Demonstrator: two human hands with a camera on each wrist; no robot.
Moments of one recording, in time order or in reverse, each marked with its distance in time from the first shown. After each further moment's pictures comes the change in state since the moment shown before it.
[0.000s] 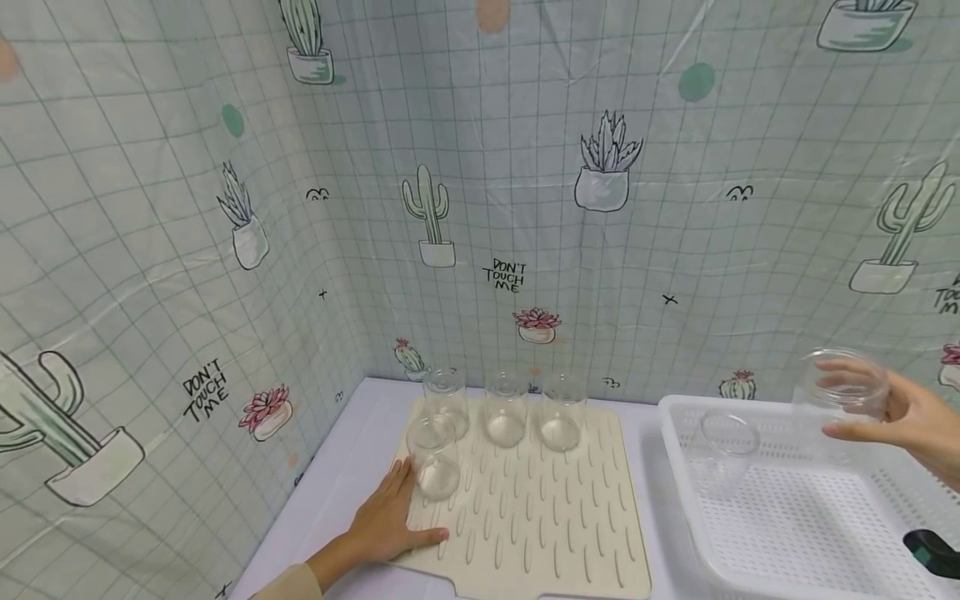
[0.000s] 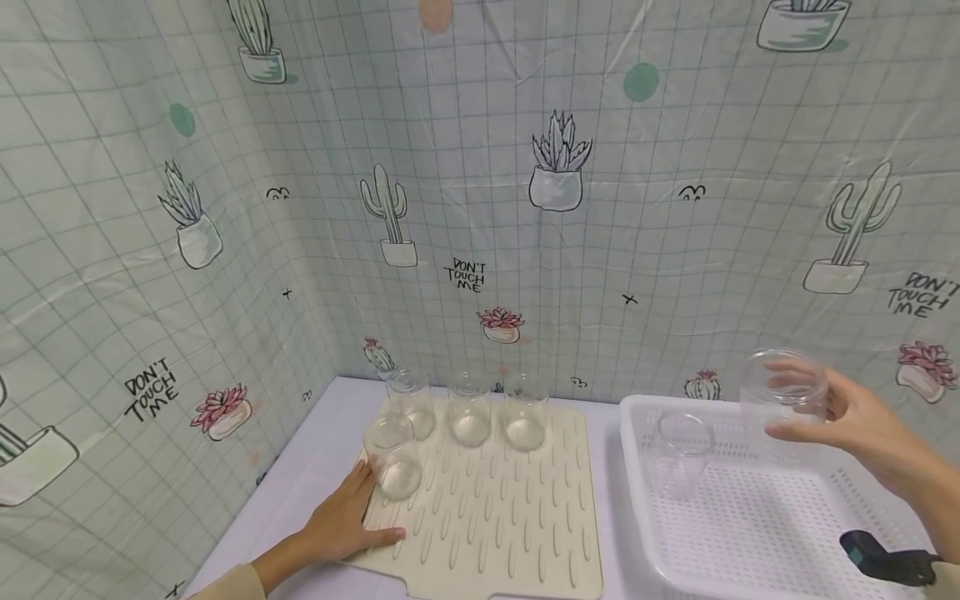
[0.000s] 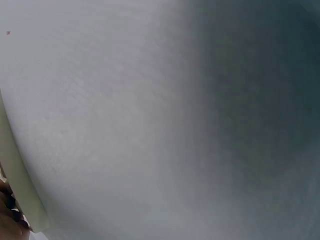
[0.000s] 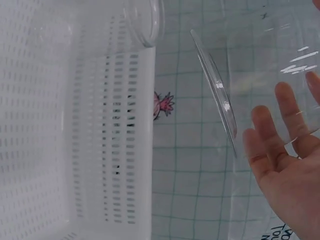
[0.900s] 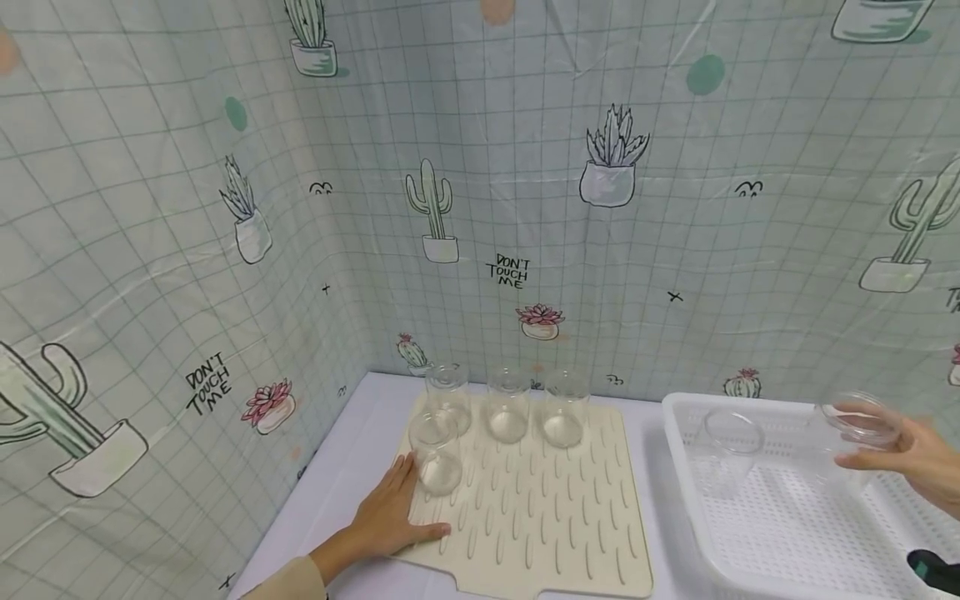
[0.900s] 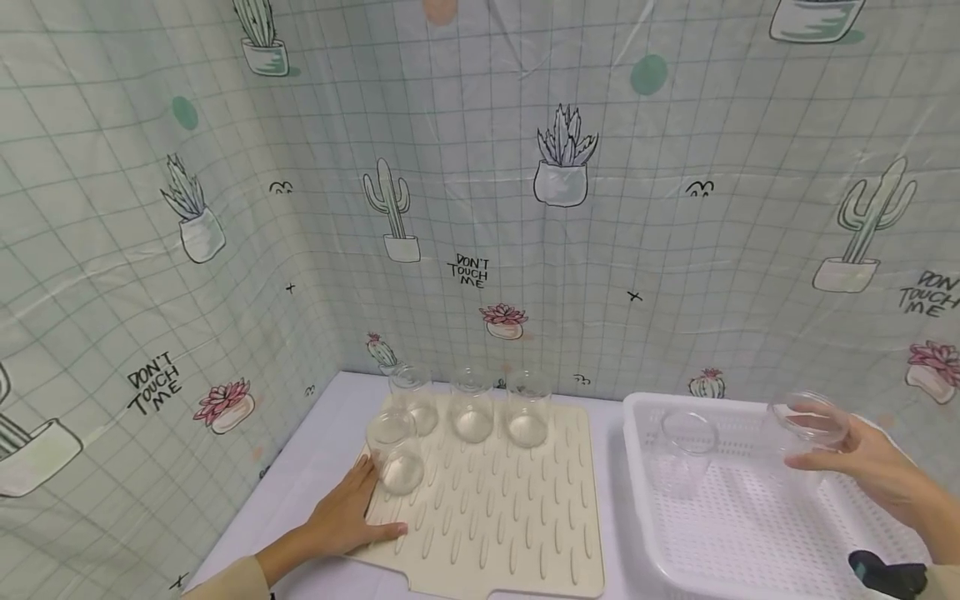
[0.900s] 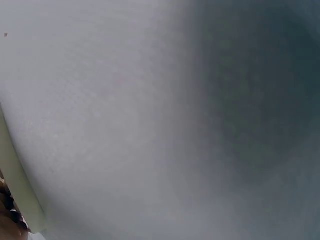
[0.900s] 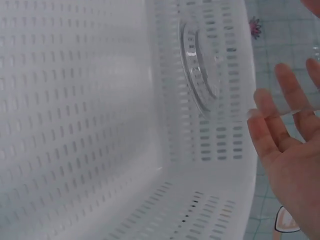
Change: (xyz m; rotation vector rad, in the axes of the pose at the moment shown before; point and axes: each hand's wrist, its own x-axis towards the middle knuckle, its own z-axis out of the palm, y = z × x) left_hand -0.002 0.004 -0.002 -0.026 -0.003 -0.002; right_hand -0.011 0.086 0.010 0.099 -0.125 0.106
